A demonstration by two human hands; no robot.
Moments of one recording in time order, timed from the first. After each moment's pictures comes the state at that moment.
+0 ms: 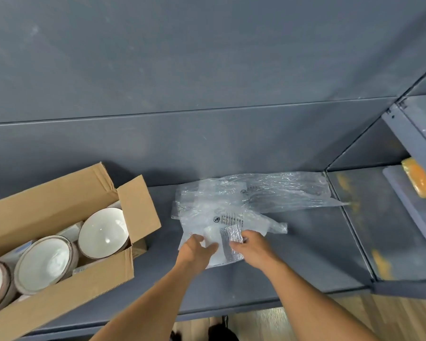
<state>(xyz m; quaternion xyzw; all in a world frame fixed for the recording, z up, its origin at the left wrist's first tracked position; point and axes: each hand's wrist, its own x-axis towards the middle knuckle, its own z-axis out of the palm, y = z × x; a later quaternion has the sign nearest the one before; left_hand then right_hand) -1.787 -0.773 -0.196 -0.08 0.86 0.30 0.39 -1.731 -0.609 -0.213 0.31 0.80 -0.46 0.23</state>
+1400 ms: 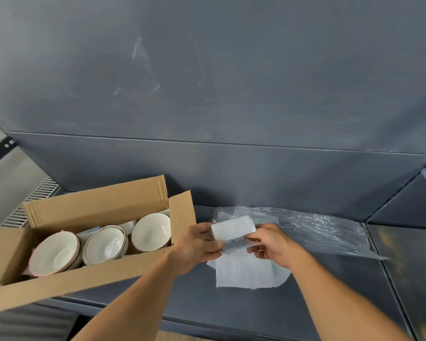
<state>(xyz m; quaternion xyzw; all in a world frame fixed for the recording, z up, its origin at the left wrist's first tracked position) -1.788 -0.836 -0.095 -0.06 0.64 0.69 0.34 -1.778 -0.619 -0.104 0.22 0.67 -0.66 0.26</state>
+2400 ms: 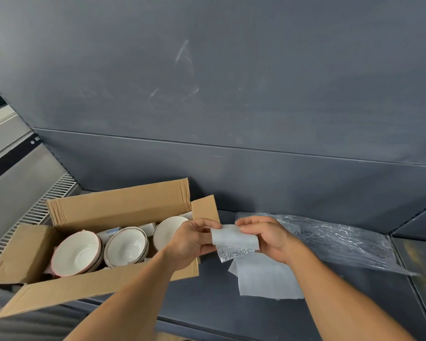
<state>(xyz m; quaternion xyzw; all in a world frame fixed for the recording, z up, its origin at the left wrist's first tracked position) -1.815 -0.903 -0.078 -0.10 0.59 0.74 0.29 -1.813 -0.691 -0.090 0.15 0.62 -0.73 0.26</state>
